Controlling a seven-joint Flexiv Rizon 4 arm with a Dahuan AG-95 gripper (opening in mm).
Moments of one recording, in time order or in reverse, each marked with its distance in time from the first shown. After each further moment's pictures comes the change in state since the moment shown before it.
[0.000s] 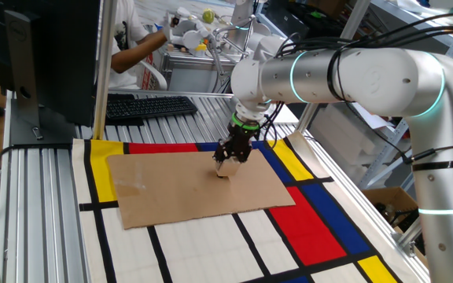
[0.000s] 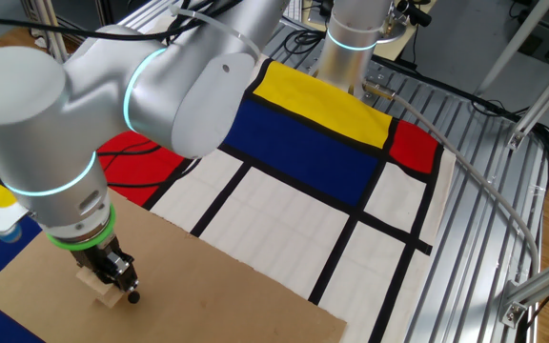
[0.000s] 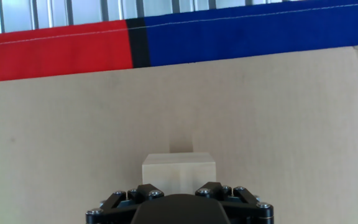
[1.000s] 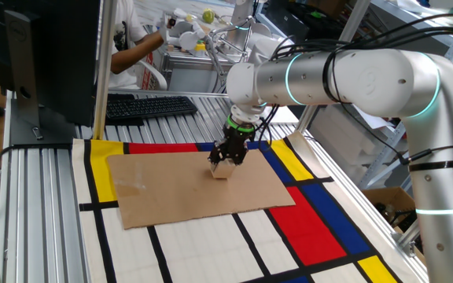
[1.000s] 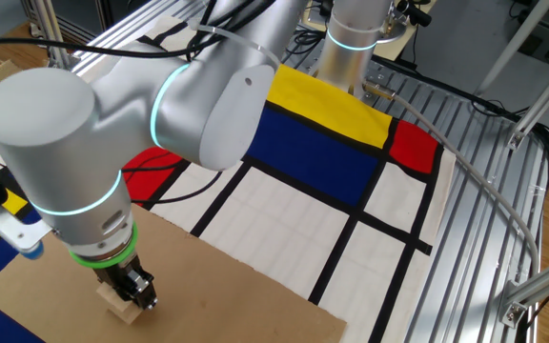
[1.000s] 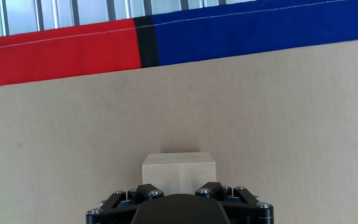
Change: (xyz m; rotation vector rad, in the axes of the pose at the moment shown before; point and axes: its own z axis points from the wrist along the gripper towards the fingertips) arm 0.001 0.012 0.007 -0.004 0.000 0.028
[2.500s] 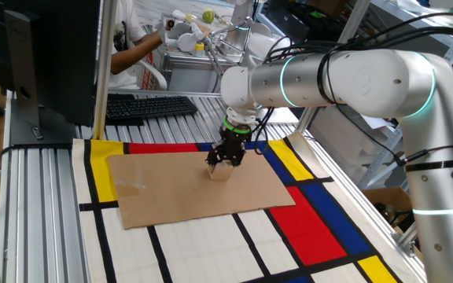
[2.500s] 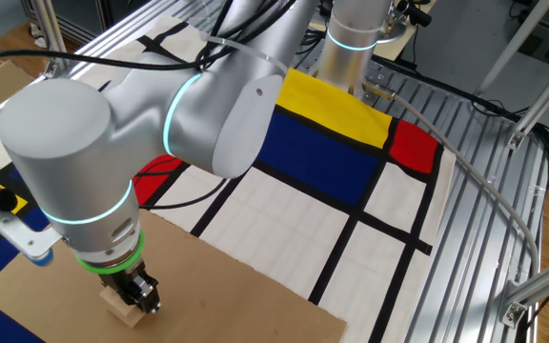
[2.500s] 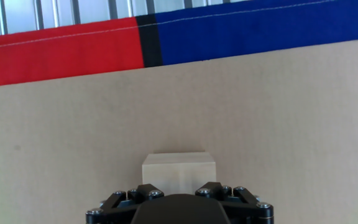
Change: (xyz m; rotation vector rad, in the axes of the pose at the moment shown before) arm -0.002 0.003 0.008 0.020 0.007 0.023
